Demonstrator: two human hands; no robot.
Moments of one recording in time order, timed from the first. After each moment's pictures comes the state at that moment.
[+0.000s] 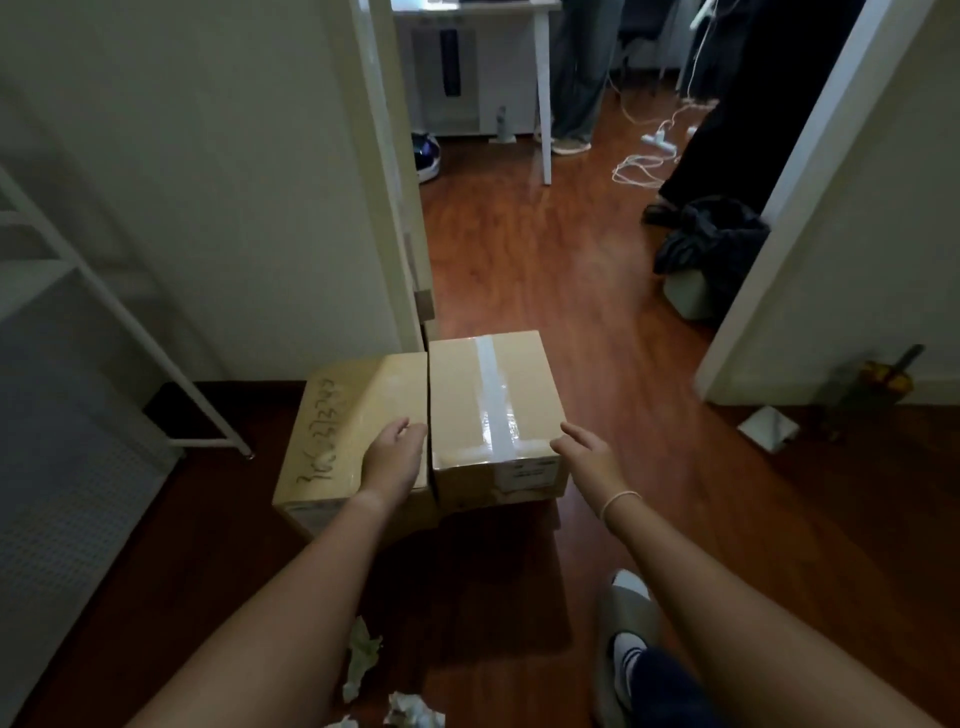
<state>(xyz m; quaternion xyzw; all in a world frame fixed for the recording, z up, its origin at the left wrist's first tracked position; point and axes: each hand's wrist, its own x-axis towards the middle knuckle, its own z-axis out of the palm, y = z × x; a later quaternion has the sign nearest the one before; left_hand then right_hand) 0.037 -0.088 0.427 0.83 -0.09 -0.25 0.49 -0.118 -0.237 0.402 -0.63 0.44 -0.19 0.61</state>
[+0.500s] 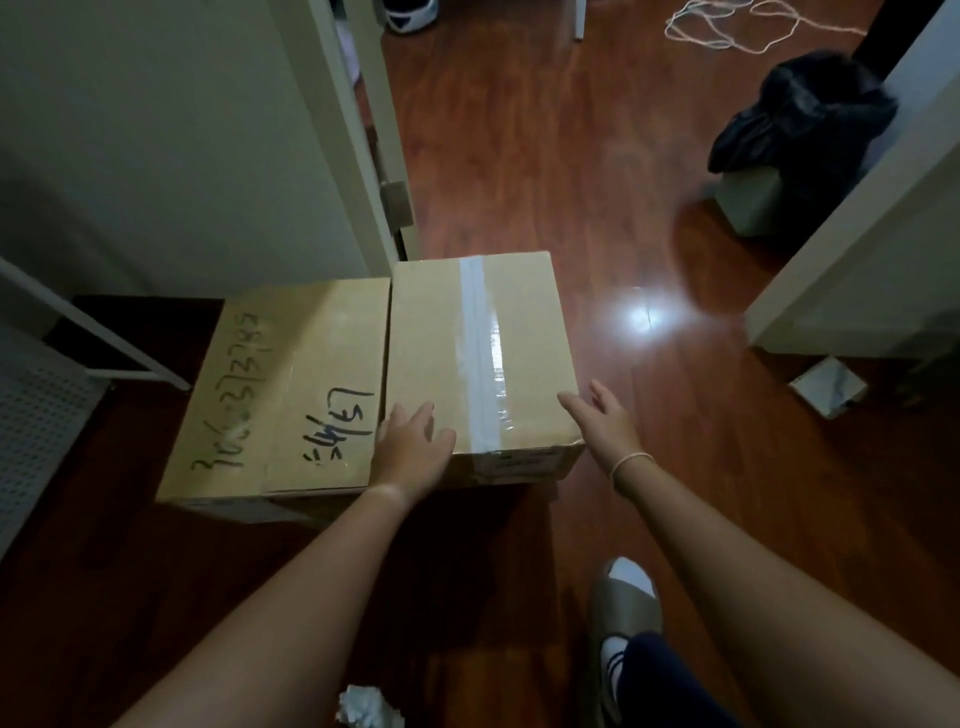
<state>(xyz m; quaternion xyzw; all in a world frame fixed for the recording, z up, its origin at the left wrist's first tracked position) 0.079 -0.194 0.280 0.92 -0.20 -0.28 0.20 -0.053 -0.362 0.263 -0.62 0.50 -0.11 0.59</state>
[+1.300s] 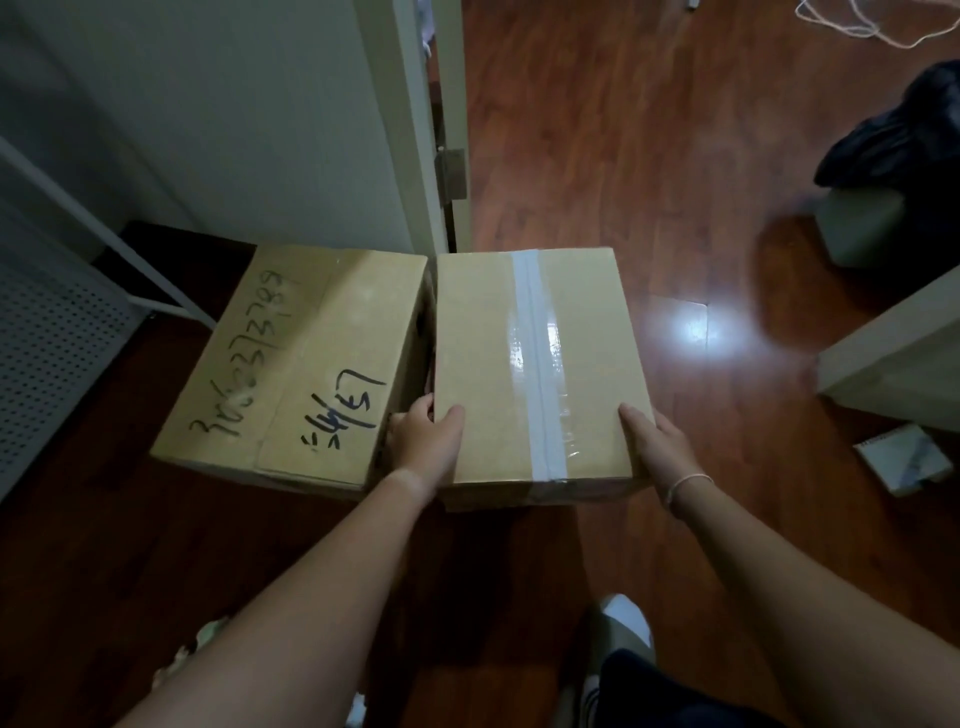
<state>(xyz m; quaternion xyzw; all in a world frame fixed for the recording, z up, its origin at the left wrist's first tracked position) 0.083 -0.228 0.274 0.85 0.06 -0.30 0.43 -0.047 -0.430 0.227 -0.61 0.49 -0.07 0.62</state>
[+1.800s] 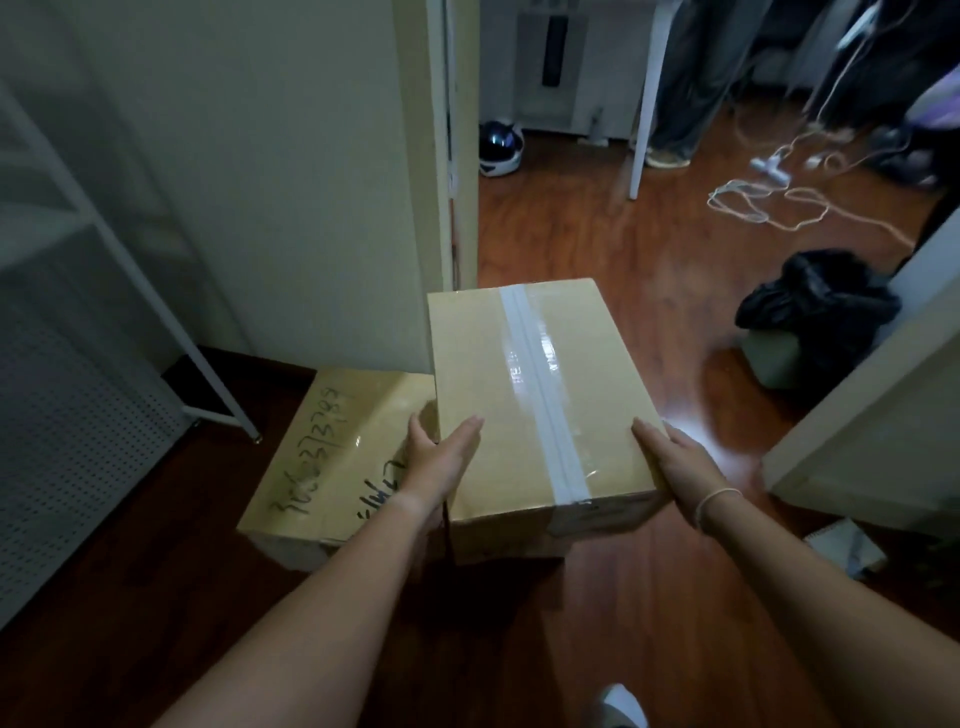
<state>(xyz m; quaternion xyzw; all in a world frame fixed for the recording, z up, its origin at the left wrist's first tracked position) 0.079 -0.197 0.410 0.74 0.04 -0.28 0.61 -0.055 -0.414 0.398 -0.65 0.40 -0.16 0.63</state>
